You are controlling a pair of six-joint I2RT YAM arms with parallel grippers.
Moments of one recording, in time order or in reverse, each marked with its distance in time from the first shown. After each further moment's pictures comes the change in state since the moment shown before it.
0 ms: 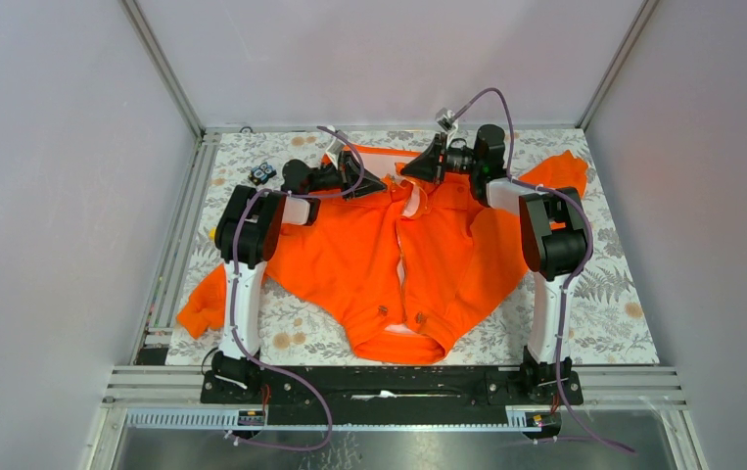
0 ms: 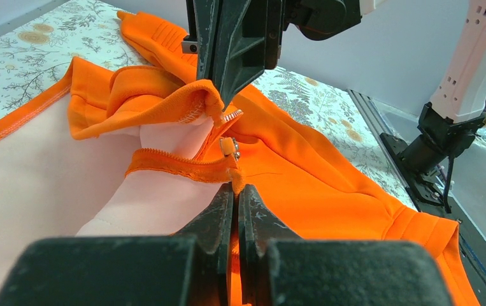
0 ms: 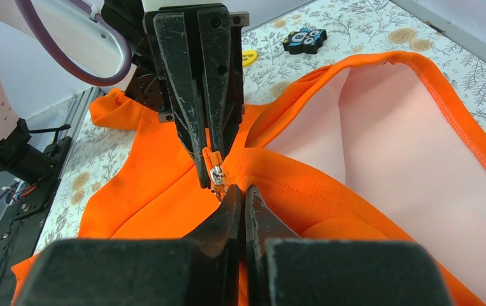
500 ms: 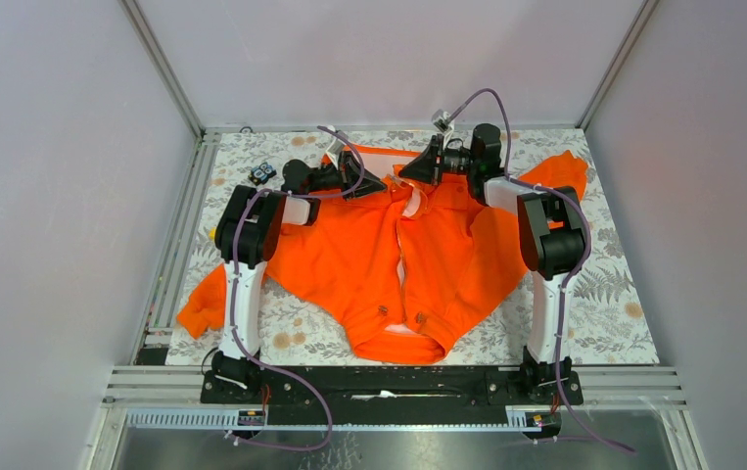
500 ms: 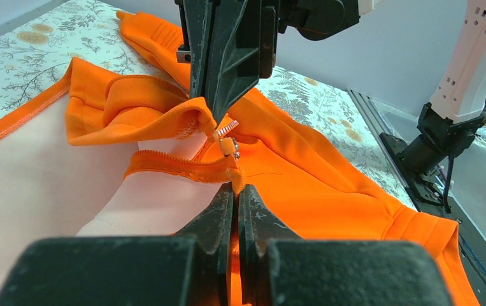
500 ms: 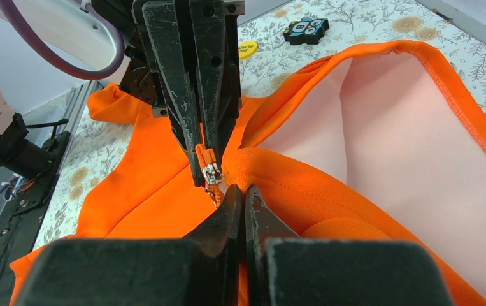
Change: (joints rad) left arm -0.001 0.000 0.000 0.000 0.000 0.000; right arm 0.009 0.013 0.023 -0.081 0.001 -0.053
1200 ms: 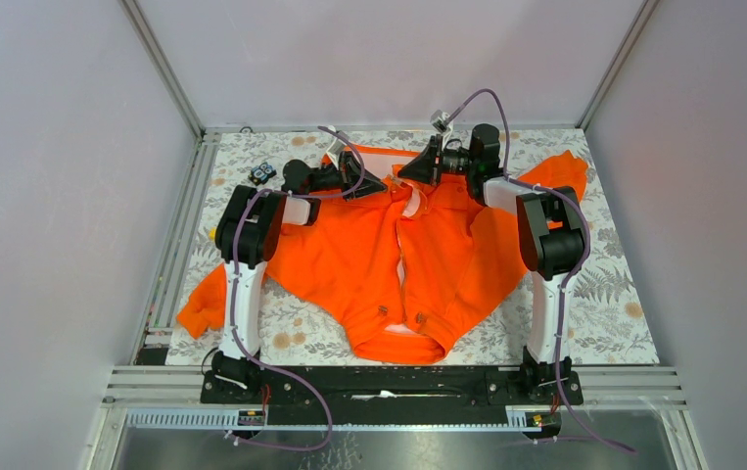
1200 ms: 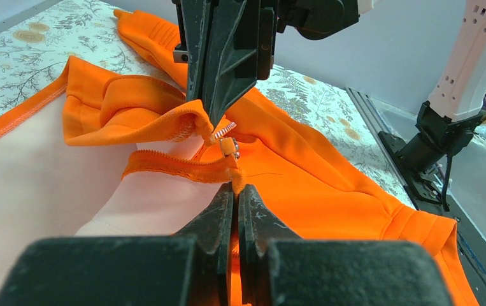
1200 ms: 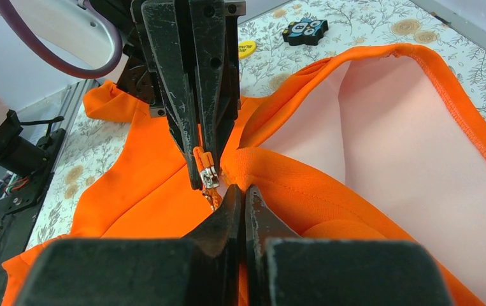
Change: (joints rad) left arm -0.002 0.000 0.000 0.000 0.005 -0.001; right arm 0.007 0.000 0.002 -0.003 0.006 -0.019
